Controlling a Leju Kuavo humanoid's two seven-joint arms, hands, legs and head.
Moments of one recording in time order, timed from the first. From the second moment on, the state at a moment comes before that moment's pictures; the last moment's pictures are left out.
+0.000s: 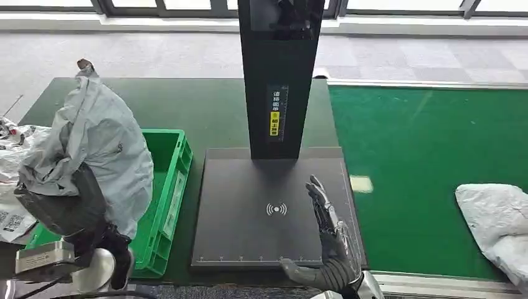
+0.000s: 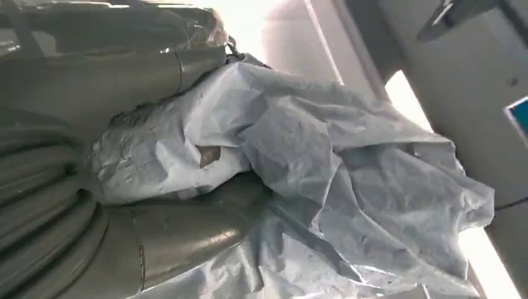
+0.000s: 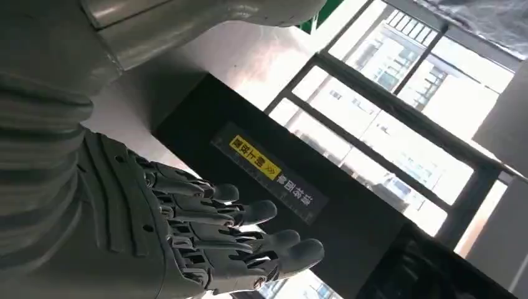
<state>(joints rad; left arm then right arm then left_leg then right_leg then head) -0.07 -0.14 -0.05 -1.87 -0.27 0.55 -0.67 0.21 0.13 0.27 -1.65 0.60 -0.13 -0.69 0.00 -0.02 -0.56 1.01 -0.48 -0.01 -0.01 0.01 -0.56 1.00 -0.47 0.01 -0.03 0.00</state>
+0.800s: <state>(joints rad) -0.44 -0.05 0.19 -1.12 -0.67 0.51 -0.41 0.26 0.14 0.27 -1.67 0.61 -0.10 -0.69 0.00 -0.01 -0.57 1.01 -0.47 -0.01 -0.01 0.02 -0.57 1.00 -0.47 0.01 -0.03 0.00</state>
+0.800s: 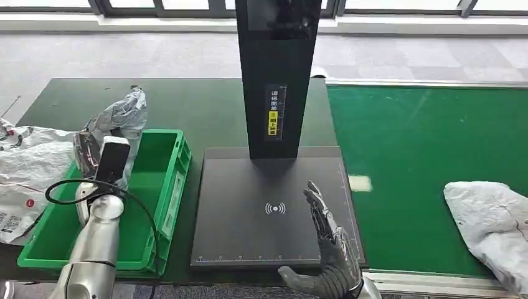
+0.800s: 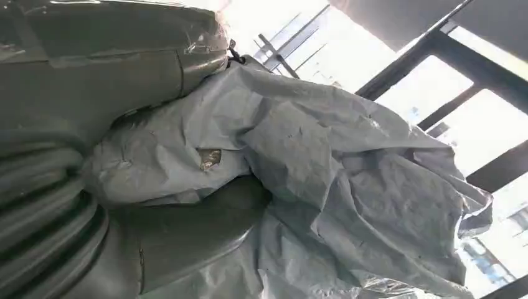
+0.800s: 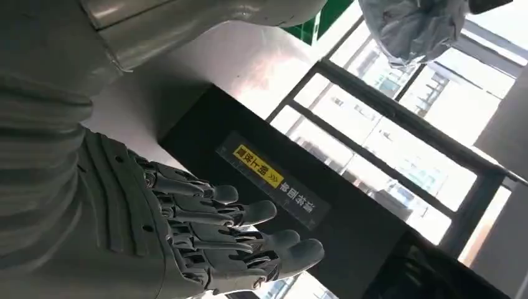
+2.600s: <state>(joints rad) -0.05 -0.20 0.00 -1.55 -0.01 0.11 -0.57 0.28 0.15 0.12 -1.69 0.63 -0.17 -0.62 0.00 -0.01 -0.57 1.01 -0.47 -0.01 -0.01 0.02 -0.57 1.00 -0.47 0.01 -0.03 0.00</state>
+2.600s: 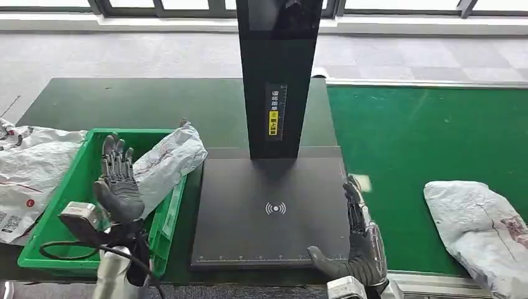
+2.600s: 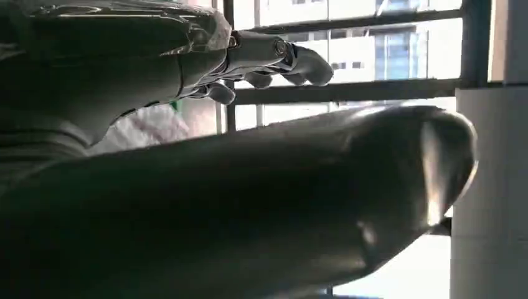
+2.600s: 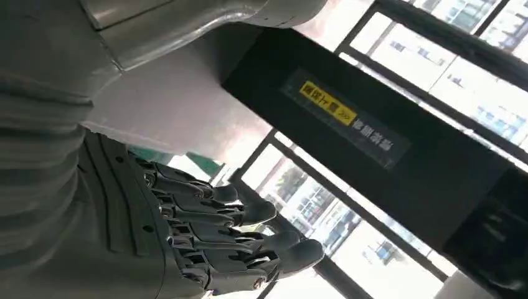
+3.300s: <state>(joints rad) 0.03 -0.23 -0.18 -1.56 -0.13 -0.02 -0.62 0.29 0.18 -0.02 -1.69 0.94 -0.24 -0.39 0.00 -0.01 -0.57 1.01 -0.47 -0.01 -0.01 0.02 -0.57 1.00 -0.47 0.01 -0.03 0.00</state>
